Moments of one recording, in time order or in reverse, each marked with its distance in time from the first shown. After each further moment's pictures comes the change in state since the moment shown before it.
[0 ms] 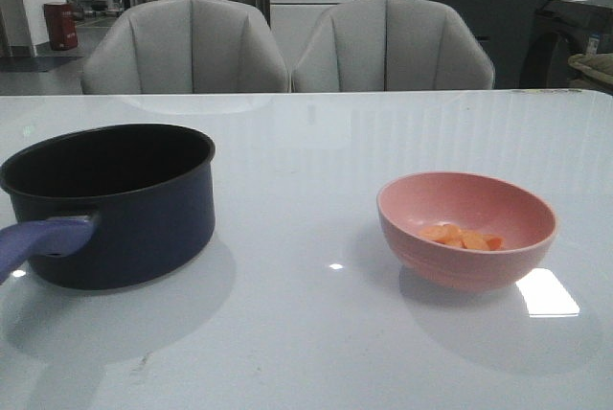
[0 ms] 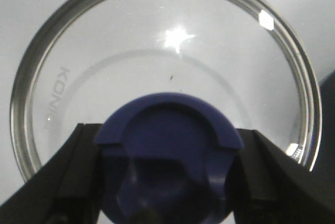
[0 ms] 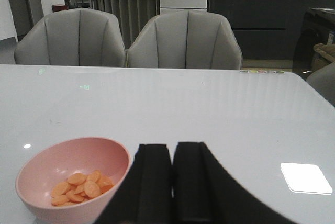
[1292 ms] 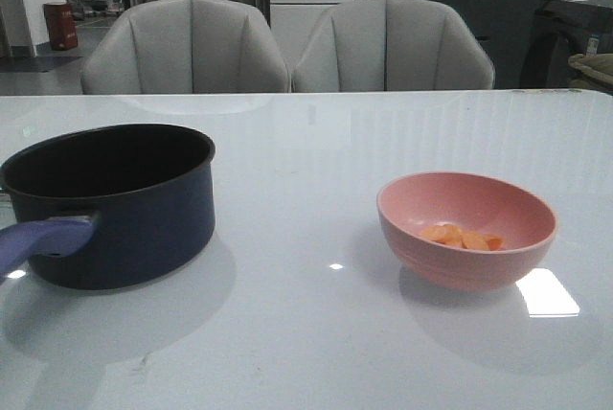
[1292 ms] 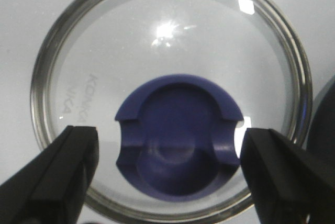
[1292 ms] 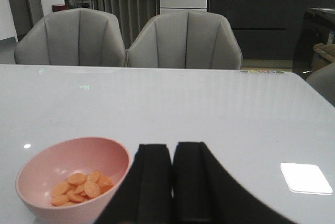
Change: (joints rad) left arm -0.086 0.106 -0.024 0.036 -0.044 0.034; right arm 0.000 0.000 0.000 0.000 0.000 0.000
